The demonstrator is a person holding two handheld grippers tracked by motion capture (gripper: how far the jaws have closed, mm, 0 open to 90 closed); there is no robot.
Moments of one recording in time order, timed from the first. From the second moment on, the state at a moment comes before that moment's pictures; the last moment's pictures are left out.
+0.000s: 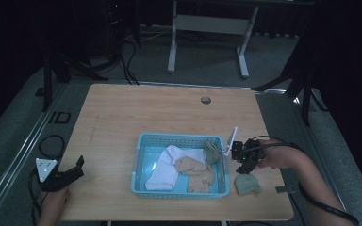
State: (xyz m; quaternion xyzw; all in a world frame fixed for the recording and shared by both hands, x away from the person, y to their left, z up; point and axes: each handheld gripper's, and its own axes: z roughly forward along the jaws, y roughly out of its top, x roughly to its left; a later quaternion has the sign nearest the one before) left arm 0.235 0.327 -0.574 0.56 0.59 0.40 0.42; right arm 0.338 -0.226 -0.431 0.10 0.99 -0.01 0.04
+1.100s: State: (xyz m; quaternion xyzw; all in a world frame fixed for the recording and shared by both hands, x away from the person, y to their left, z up) left arm 0.235 0.328 -0.574 0.56 0.59 0.39 0.42; right arm 0.410 -0.147 -0.463 0.09 0.99 -0.03 0.05
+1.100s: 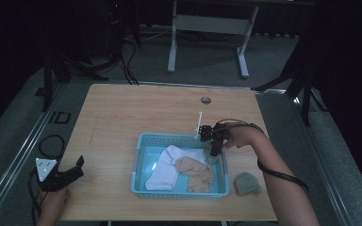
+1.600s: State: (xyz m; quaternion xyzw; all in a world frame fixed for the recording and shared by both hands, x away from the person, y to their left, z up) left arm 0.236 0.328 -0.574 0.56 0.60 0.39 0.42; right arm 0.408 -0.141 -0.477 0.08 0.99 -0.07 0.03
